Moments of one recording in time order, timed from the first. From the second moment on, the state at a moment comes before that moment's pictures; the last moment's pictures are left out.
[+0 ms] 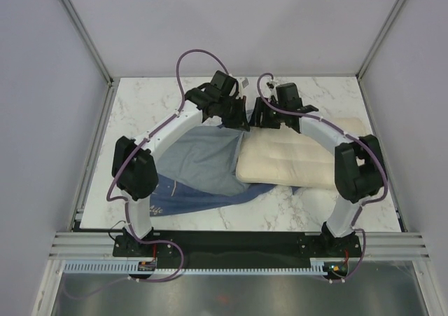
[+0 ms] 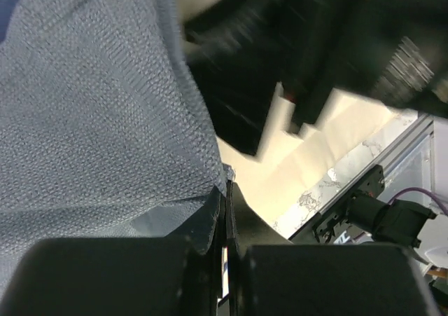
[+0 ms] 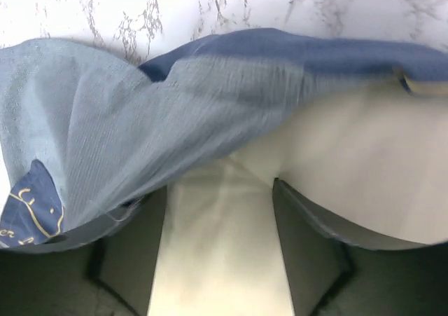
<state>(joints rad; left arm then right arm) -0.64 1.91 1.77 -0.71 0.33 -0.46 0.34 1.83 1.33 -0.25 -0.31 0.43</state>
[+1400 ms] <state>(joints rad) -0.52 1.98 1.72 -0.67 0.32 -0.52 0.72 1.47 0.95 -0.29 0.25 0.28</state>
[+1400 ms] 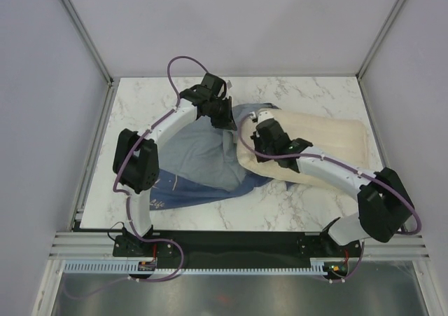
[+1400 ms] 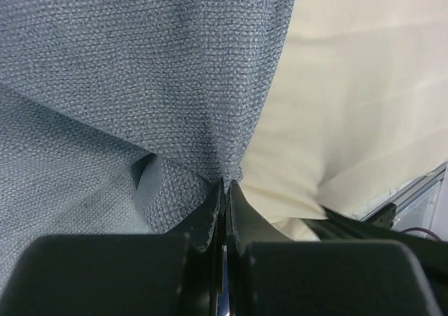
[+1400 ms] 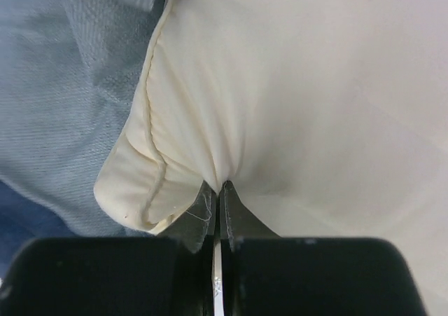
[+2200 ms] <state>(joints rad) -0.78 1.86 1.54 -0.65 -0.05 -0.51 0.28 1.47 1.10 -0.27 -0.31 0.43</state>
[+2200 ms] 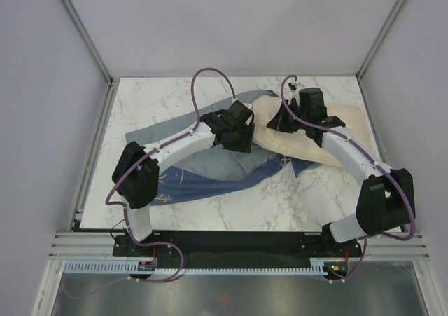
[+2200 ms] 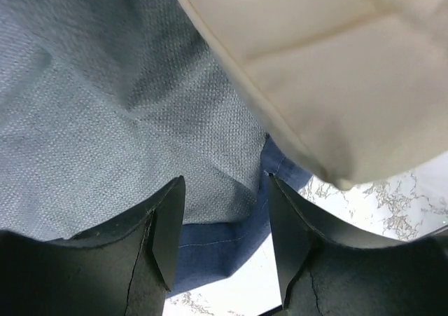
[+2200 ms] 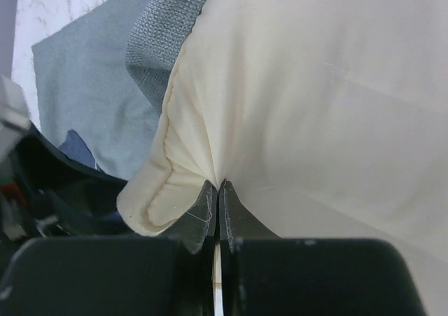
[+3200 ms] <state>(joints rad) -0.74 2.02 1.36 -0.22 -0.21 -1.06 0.19 1.48 1.12 -0.24 -0.44 0.53</state>
